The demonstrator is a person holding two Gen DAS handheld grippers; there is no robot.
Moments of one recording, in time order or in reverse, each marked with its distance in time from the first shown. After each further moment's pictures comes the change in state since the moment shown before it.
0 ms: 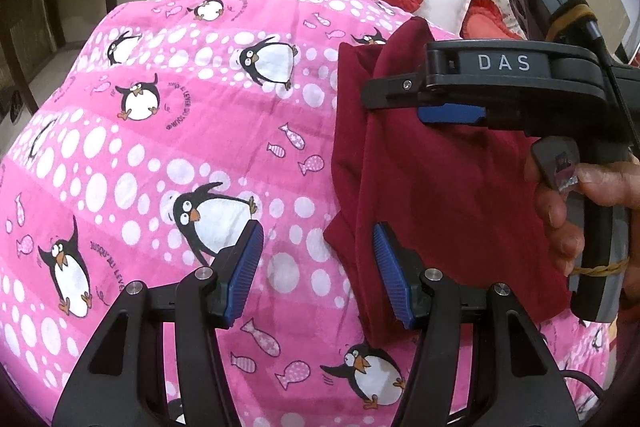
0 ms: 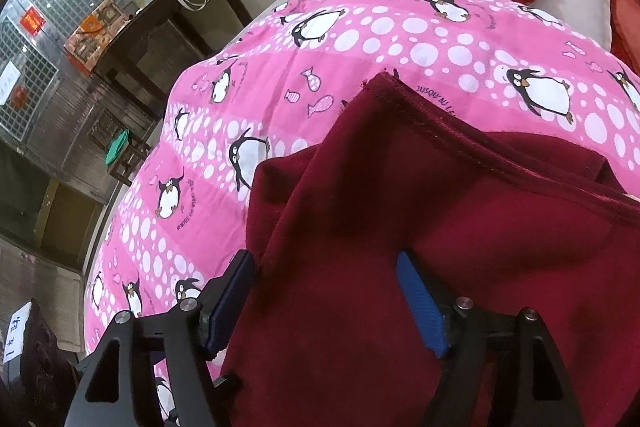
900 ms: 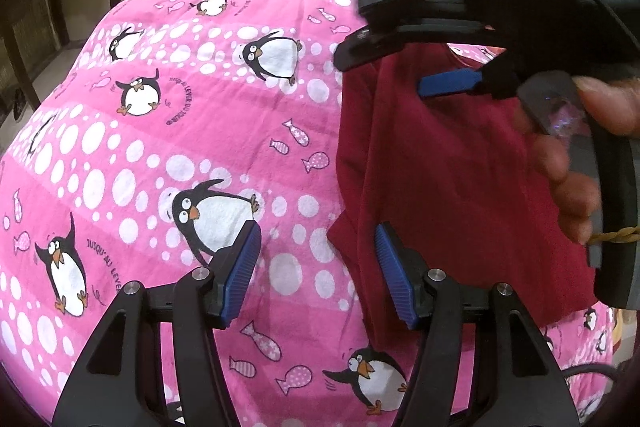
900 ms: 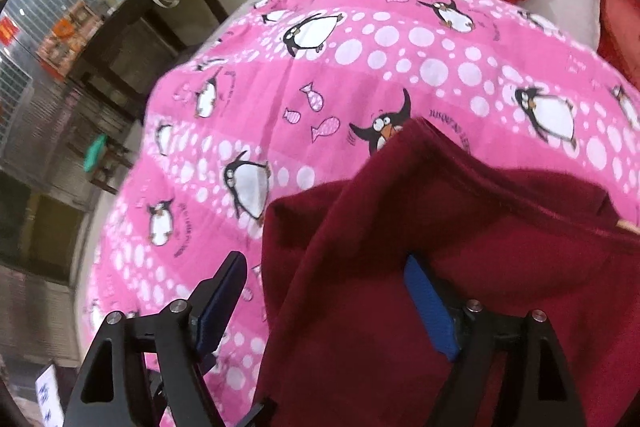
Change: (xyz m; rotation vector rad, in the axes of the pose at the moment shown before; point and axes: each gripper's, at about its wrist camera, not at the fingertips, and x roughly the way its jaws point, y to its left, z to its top) left arm 0.007 -0.003 -0.004 -0.001 -0.006 0.024; right arm 0.016 0.027 0.031 0.033 0.054 -0.131
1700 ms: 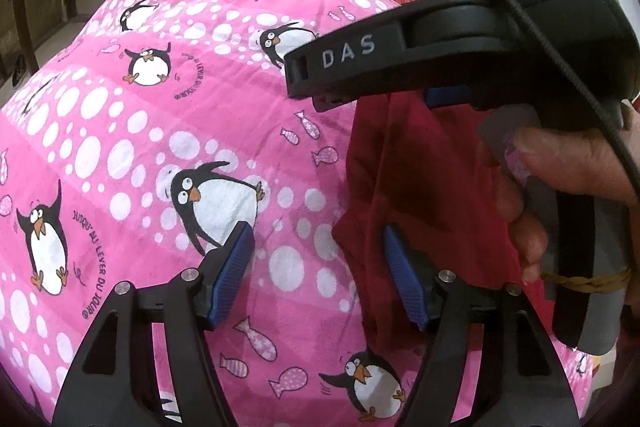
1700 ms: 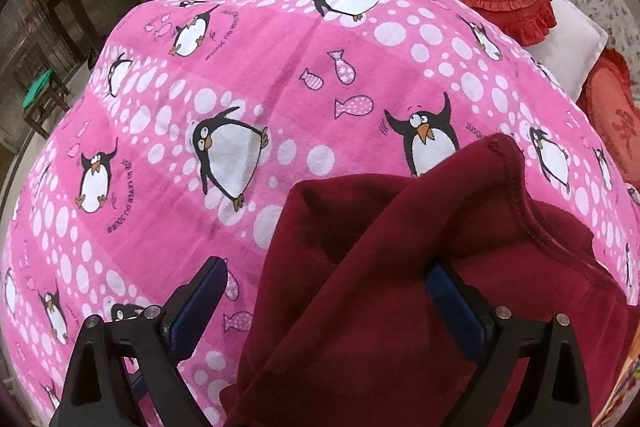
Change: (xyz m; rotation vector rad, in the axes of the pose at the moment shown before) left arm 0.001 0.016 -0.015 -0.107 -0.013 -0.047; right arm 0.036 0.043 -0.007 -0.182 0.035 -0.284
